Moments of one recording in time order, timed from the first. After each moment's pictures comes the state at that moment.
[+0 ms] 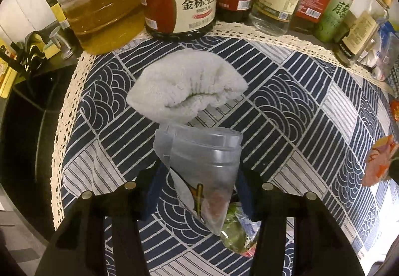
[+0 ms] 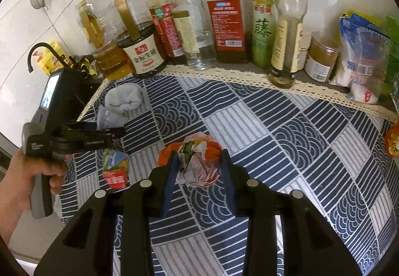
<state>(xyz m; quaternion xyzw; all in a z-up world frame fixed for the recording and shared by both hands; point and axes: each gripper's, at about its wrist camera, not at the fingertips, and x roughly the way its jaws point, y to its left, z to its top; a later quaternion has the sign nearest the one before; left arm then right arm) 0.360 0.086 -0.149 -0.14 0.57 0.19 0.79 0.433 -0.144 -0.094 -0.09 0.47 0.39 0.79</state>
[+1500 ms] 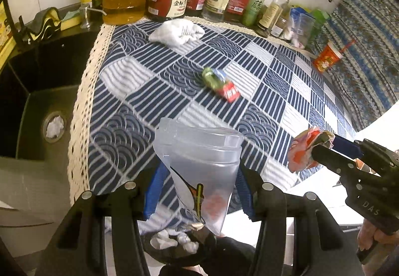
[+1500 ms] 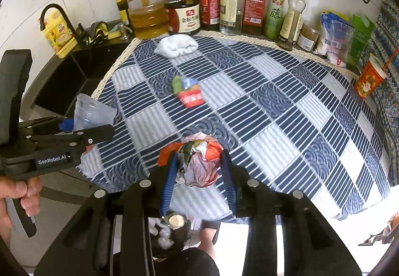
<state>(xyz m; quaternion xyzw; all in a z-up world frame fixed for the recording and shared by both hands) 0.138 0.056 -0.090 -0.18 0.50 0.04 0.84 0.195 -0.111 -0.065 -0.14 0.48 0.31 0.81</state>
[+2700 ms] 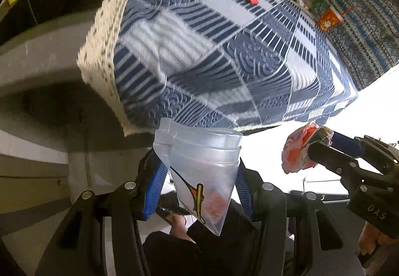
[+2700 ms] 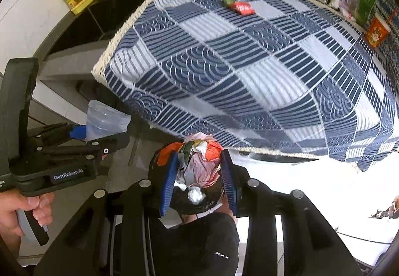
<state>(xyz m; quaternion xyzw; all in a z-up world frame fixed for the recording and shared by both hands) -0.006 0.047 -0.176 -0.21 0.57 0.02 0.80 0.049 -0.101 -0.136 -0.15 0.56 0.30 0.76</state>
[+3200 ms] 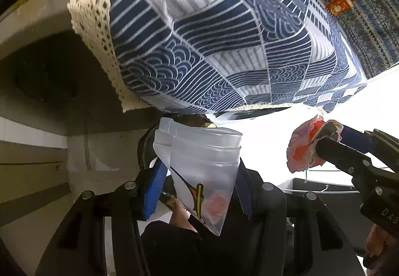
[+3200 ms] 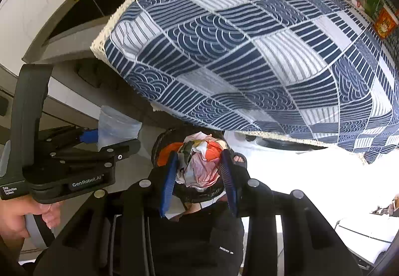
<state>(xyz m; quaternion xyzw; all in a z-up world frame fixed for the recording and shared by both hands) -0.019 0.039 -0.217 -0.22 0.60 0.02 0.77 0.041 -0.097 -0.166 -0.16 0.59 0.30 0.73</state>
